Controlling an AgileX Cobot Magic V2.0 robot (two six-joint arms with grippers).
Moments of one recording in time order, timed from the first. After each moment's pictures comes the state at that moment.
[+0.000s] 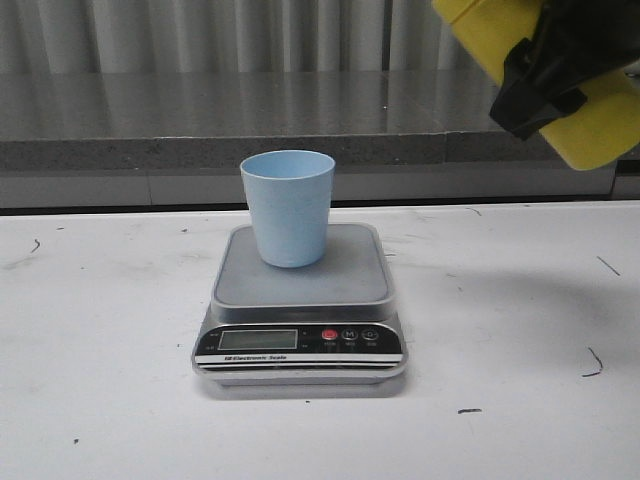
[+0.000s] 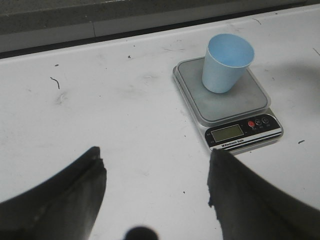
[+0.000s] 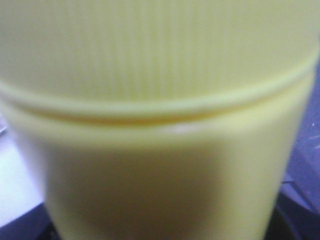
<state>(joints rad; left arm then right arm) -0.33 0.59 -0.82 -0.05 0.90 -0.05 0.38 1.42 -1.00 -0.45 0.32 -0.12</state>
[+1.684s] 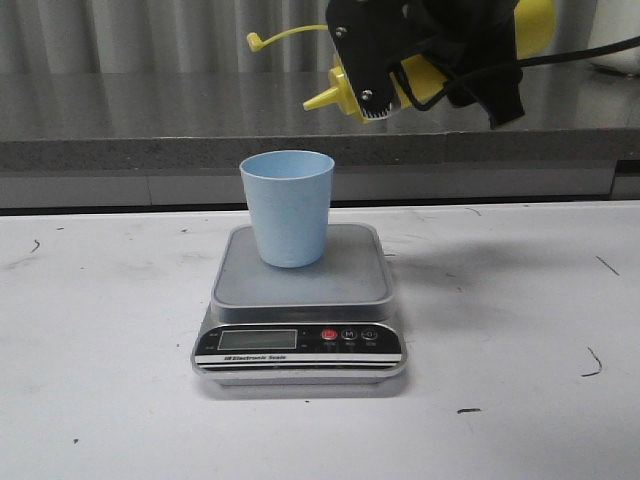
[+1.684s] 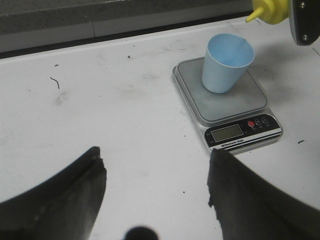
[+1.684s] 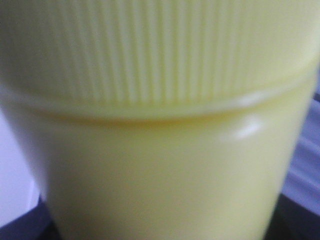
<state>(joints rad) -0.33 0.59 -0.82 -0.05 0.90 -0.05 0.65 1.74 -1.22 -1.48 0.71 -0.12</state>
